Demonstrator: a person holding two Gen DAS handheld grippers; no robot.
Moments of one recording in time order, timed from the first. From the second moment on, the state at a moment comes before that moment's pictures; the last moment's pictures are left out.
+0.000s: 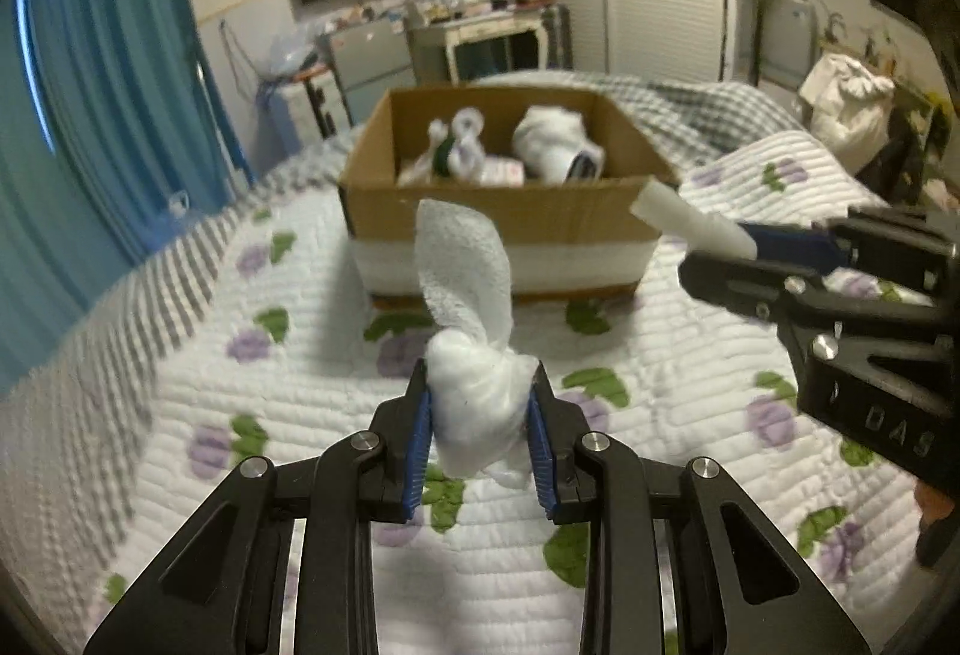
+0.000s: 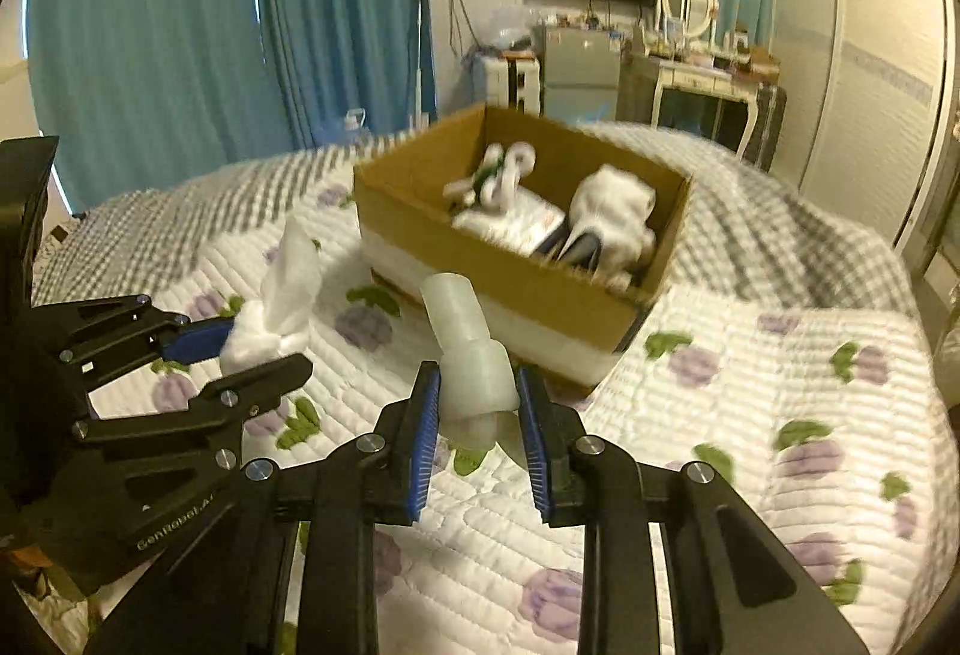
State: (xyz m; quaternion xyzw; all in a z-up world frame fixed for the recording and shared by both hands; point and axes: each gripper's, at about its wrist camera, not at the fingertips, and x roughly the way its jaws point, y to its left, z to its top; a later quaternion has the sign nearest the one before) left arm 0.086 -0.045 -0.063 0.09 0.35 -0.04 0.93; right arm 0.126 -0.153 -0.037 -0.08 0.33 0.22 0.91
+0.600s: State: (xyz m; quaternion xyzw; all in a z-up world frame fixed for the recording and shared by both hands) left arm 0.149 -0.060 0.044 0.08 0.28 -0.03 0.96; right arm 0.152 -0.176 0.117 -0.06 0.20 0.23 0.95
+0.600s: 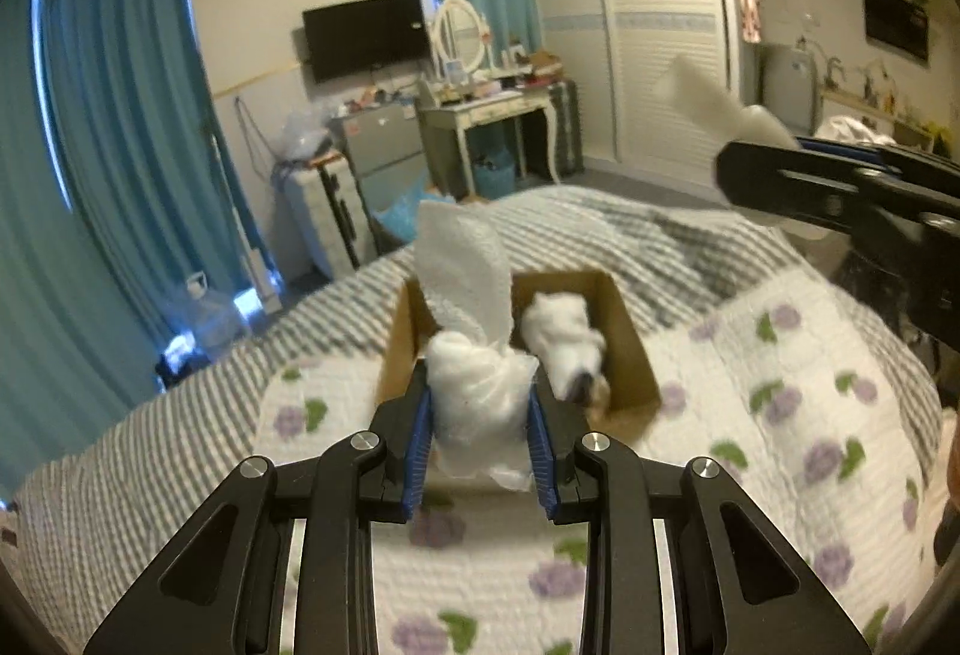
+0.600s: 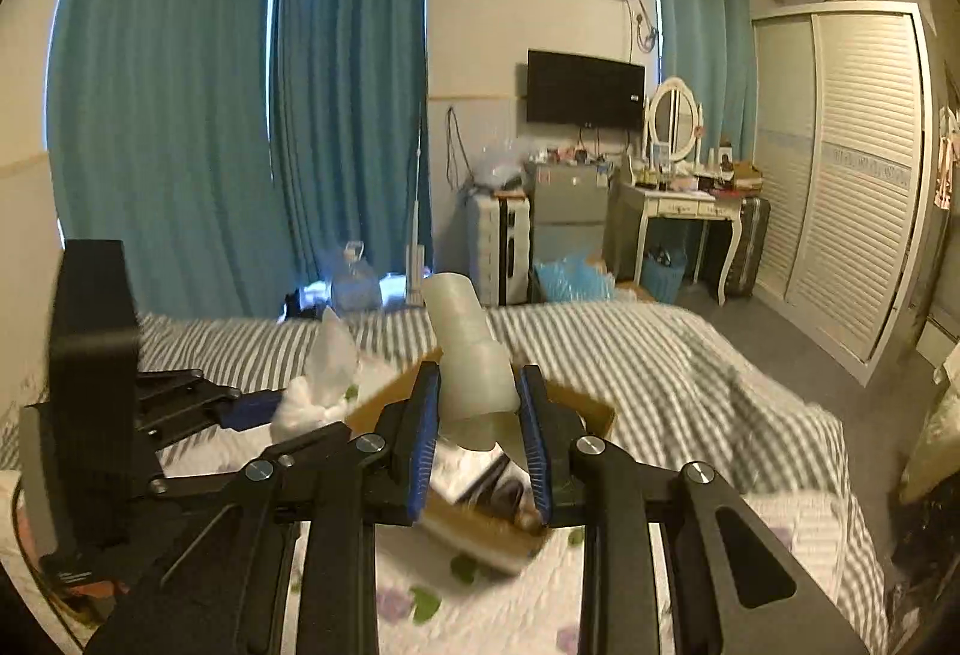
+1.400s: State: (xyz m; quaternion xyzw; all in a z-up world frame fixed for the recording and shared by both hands) left arm 0.316 -0.063 -0.060 0.09 0.36 -0.03 0.93; right arm 0.362 -0.173 -0.005 -0.01 0.31 0.21 0.93
